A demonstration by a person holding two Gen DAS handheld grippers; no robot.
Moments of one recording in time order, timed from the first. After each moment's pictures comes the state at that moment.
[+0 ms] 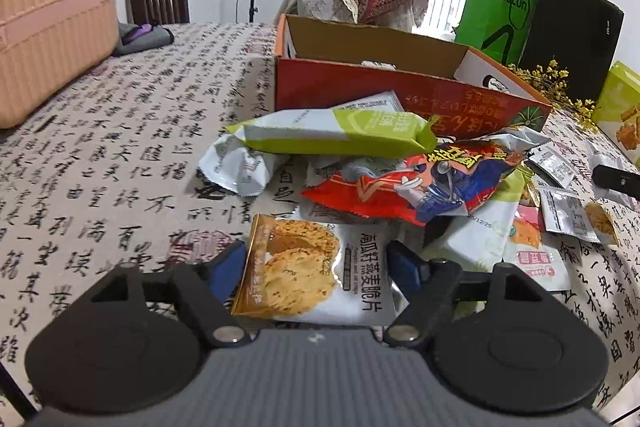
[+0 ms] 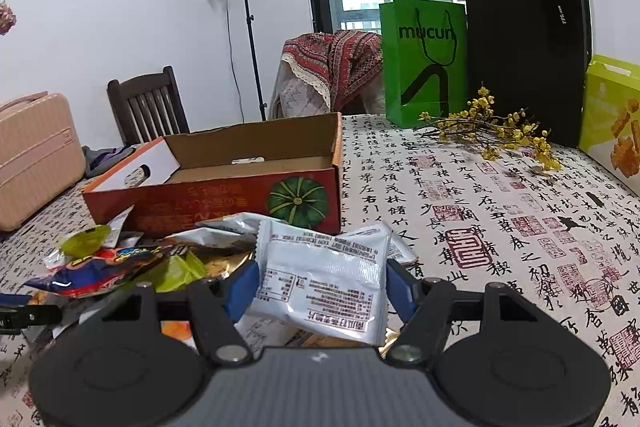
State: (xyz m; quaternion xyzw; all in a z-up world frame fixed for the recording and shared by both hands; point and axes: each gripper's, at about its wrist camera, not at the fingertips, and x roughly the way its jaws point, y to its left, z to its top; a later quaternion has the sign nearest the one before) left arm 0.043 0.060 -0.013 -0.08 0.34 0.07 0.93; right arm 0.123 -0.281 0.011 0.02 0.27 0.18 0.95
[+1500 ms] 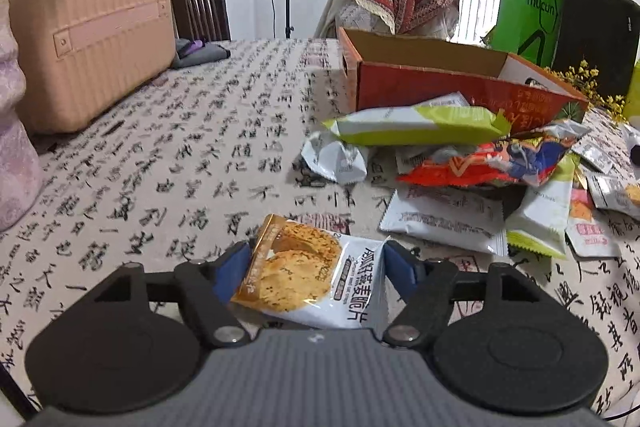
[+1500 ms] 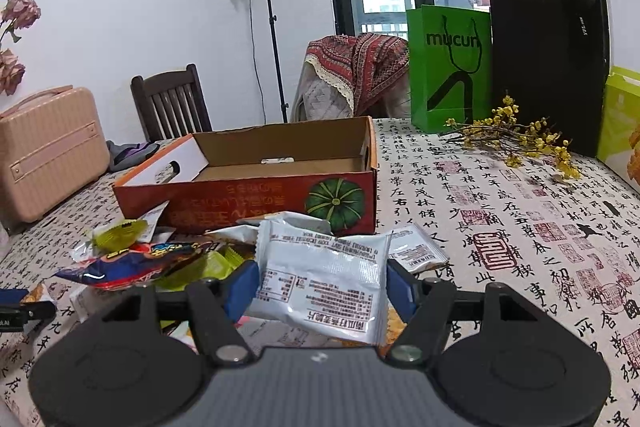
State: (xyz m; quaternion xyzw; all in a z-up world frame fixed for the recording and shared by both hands) left arm 0.005 0.096 -0.015 -0.04 0.32 0.12 0.94; right arm 0.108 -0.265 0.018 0.02 0.26 0.21 0.94
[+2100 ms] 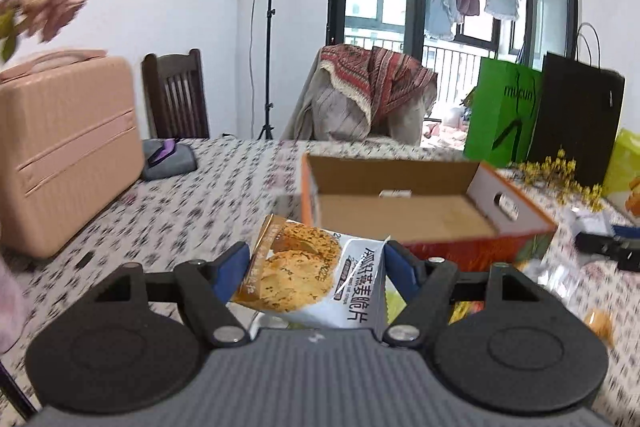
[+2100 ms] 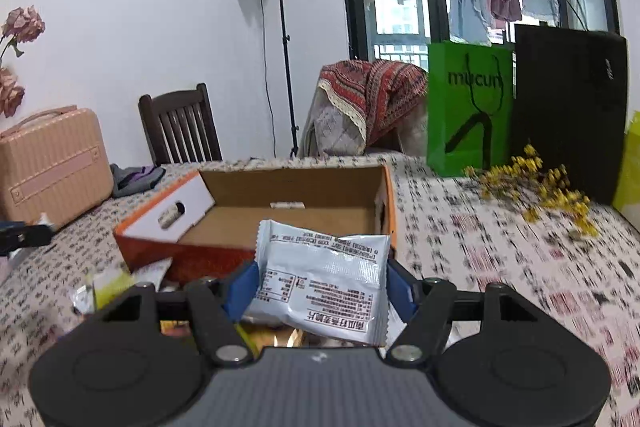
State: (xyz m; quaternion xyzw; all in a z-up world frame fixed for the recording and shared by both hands) left arm 0.074 0.073 0.083 -0.05 0.22 0.10 0.97; right arm 0.150 -0.242 0.057 0.01 0.23 0.22 0.95
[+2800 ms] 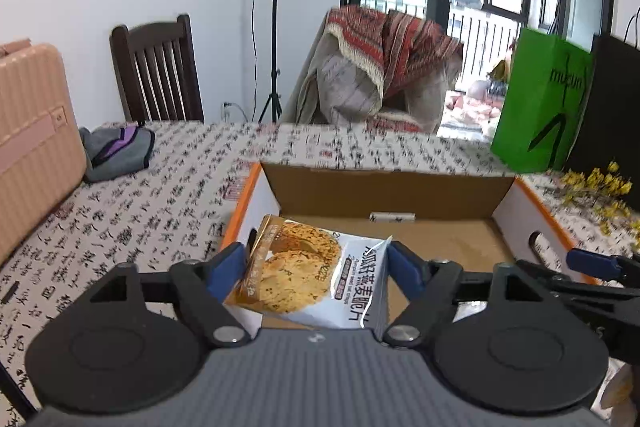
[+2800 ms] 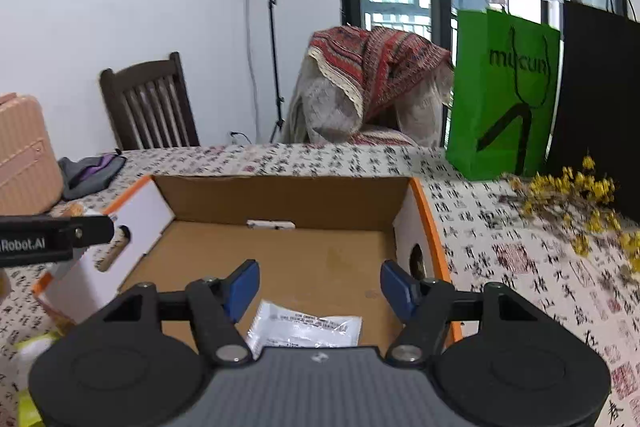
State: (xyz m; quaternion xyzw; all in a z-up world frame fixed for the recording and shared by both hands) left arm 0.241 0.046 0.063 -0.06 0.29 0.13 0.95; right arm 0.284 -0.164 0.042 -0.01 0.28 0.19 0.94
